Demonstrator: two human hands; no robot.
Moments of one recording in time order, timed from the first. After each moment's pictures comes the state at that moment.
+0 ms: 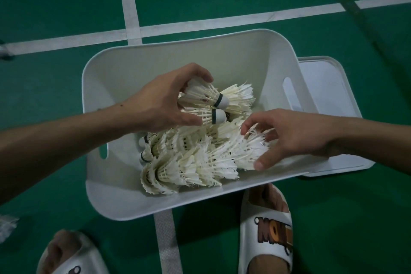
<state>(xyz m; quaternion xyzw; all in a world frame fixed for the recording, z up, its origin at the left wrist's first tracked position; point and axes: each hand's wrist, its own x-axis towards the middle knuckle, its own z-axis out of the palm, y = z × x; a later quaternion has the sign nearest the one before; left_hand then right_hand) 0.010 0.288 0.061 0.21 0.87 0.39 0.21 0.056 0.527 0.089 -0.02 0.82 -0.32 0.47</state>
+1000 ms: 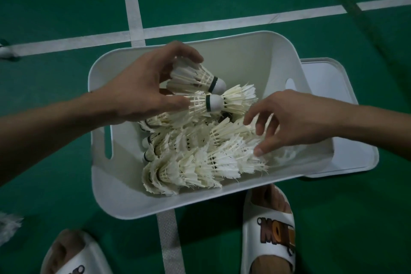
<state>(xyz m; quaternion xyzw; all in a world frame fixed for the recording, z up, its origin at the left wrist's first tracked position) 0.005 0.264 0.086 0.19 0.81 0.51 0.21 0.036 0.520 0.103 -0.15 0.90 -0.14 0.38</state>
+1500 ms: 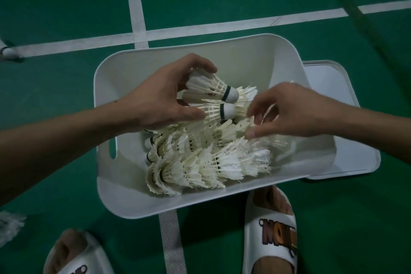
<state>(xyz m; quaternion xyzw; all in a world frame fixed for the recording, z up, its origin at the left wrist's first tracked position) 0.012 0.280 0.080 0.19 0.80 0.52 0.22 0.031 0.518 0.099 -0.09 0.92 -0.22 0.31</state>
